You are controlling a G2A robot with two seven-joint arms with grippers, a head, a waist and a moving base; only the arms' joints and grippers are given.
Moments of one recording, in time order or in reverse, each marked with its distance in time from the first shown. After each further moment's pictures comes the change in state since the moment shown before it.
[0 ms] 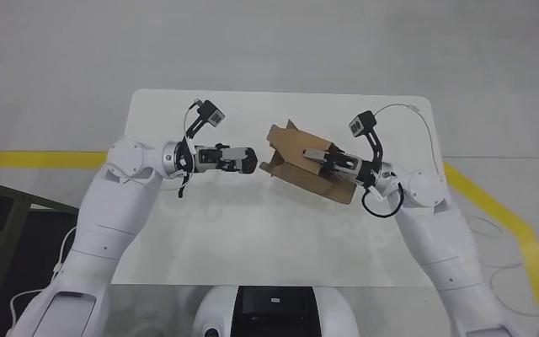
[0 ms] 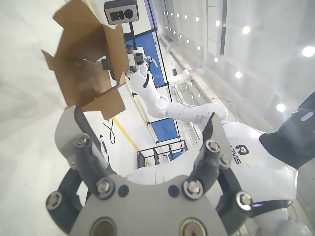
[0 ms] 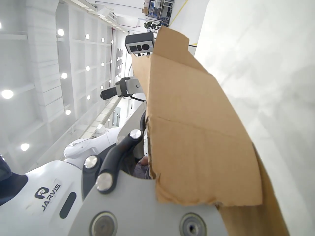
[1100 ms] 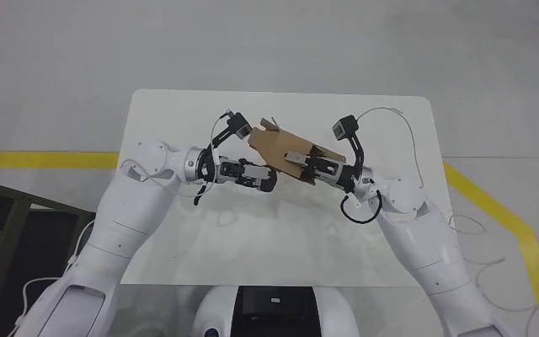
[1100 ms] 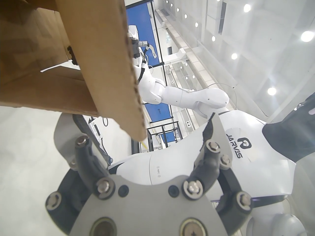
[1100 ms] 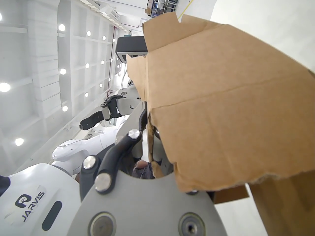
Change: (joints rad) left arm -0.047 -0.034 0.136 -0.016 -0.043 0.030 -0.070; right arm 0.001 -0.025 -0.112 -0.028 -0.051 -0.067 -0.147
